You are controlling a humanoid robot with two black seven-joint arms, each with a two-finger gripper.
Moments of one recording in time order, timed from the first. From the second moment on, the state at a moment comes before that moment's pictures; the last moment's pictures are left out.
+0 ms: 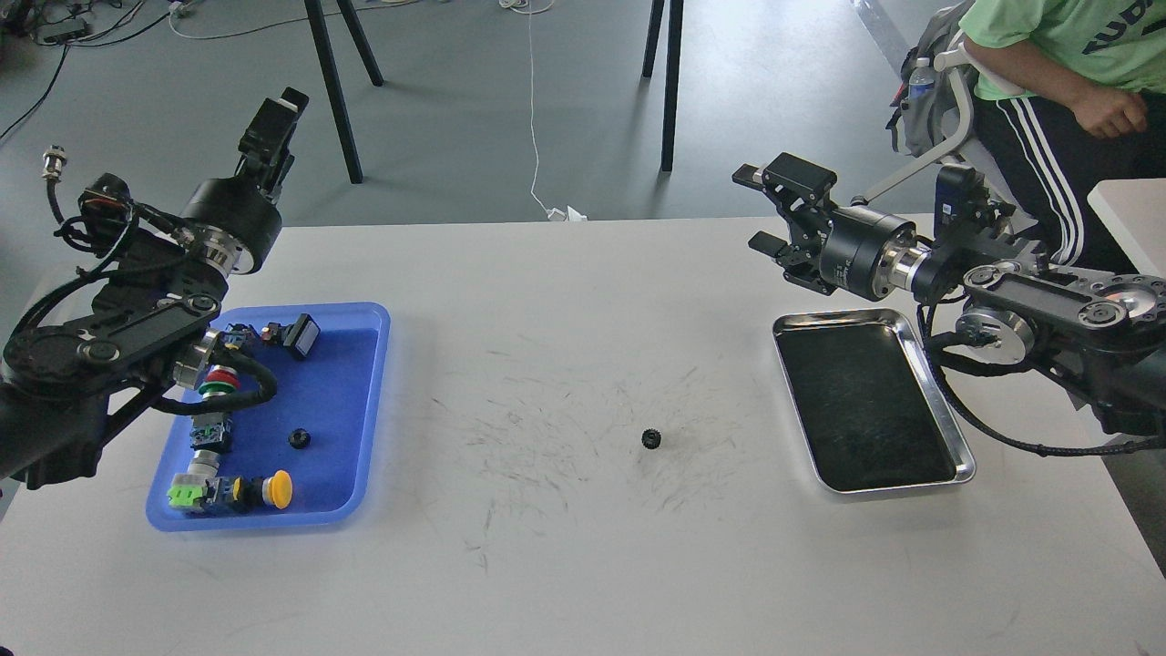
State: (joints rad) left arm -0.88 0.53 -0.26 -0.86 0.42 0.29 -0.49; right arm 1.15 -0.52 -0.12 0.96 -0.30 0.23 0.36
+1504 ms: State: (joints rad) left arm -0.74 0.60 -0.41 -0.83 0.08 -0.13 -0.49; right arm 1.49 -0.18 -0.70 0.99 -1.34 0.27 0.49
